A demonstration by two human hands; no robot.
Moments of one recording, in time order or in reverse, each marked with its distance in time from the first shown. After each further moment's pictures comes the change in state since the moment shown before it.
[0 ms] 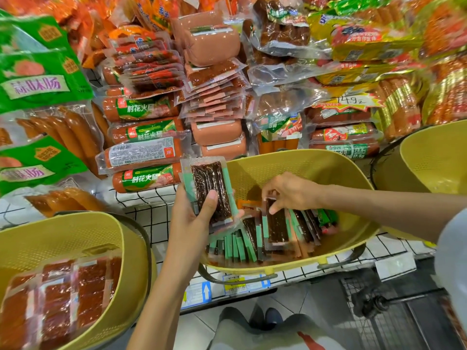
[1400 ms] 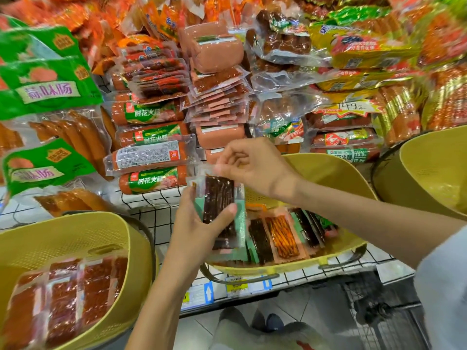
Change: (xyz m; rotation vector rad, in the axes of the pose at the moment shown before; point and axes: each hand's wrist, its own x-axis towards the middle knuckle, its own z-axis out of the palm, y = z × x) left_hand -0.012 0.015 0.002 0.136 0.019 -0.049; right_hand -0.008 -0.119 -0.035 0.492 0.528 -0.157
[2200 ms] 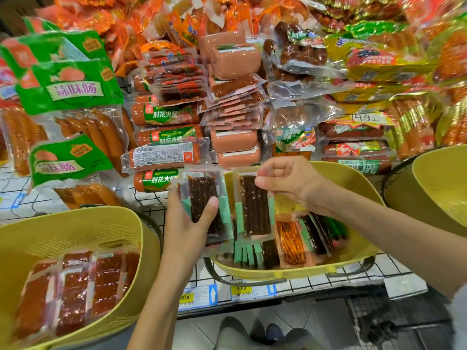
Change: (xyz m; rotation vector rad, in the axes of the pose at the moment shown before) left_hand 0.000 -0.006 -0.020 0.087 0.212 0.106; right_hand -0.018 0.034 -0.026 0.538 -0.175 0.247
